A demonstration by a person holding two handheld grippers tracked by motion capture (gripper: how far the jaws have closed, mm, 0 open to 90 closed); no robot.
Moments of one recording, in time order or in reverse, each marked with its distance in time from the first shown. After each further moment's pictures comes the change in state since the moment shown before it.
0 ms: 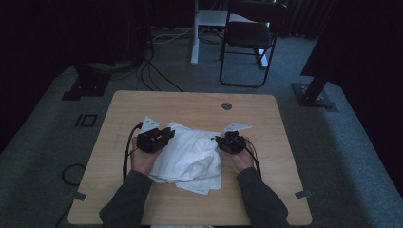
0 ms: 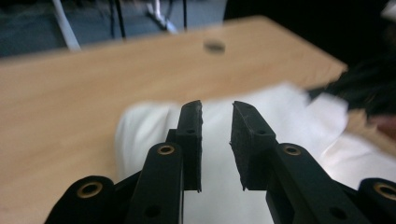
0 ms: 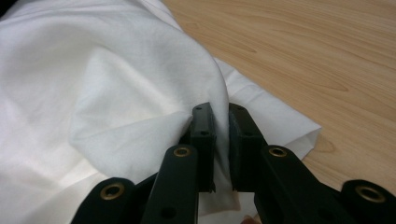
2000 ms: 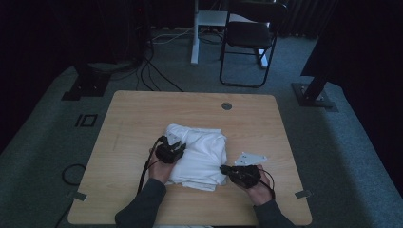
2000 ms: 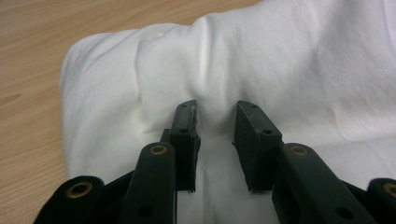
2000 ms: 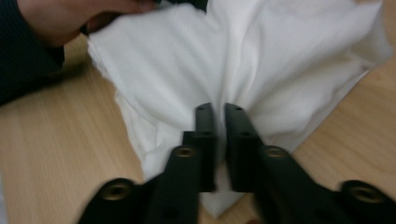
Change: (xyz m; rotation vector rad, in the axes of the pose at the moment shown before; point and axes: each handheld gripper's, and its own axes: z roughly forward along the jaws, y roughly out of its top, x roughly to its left) left arm -0.042 -0.034 0.056 0.105 0.209 0.085; right arm 0.059 -0.062 -0.085 0.022 0.075 -0.117
